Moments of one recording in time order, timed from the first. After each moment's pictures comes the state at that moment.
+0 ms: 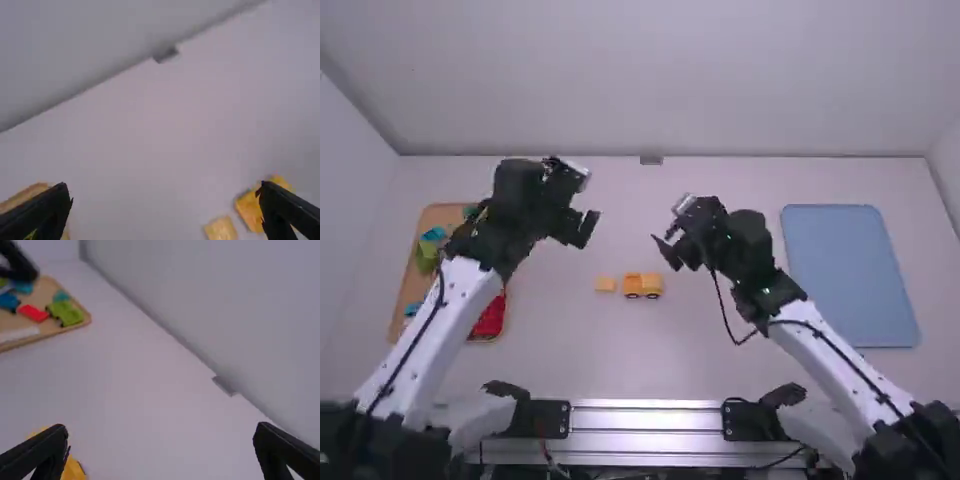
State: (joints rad) left arm -0.23 1.29 1.23 -0.70 0.14 0.31; right arm 0.44 1.11 0.66 0.16 -0.28 -0.33
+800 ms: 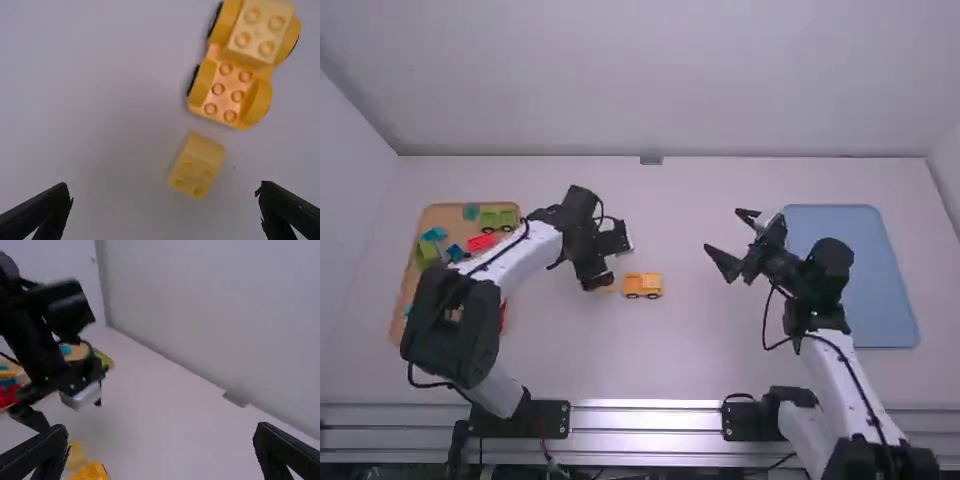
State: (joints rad) left arm -0.28 1.69 1.08 -0.67 0.23 0.88; right arm -0.08 1.07 0.44 0.52 -1.01 -0.11
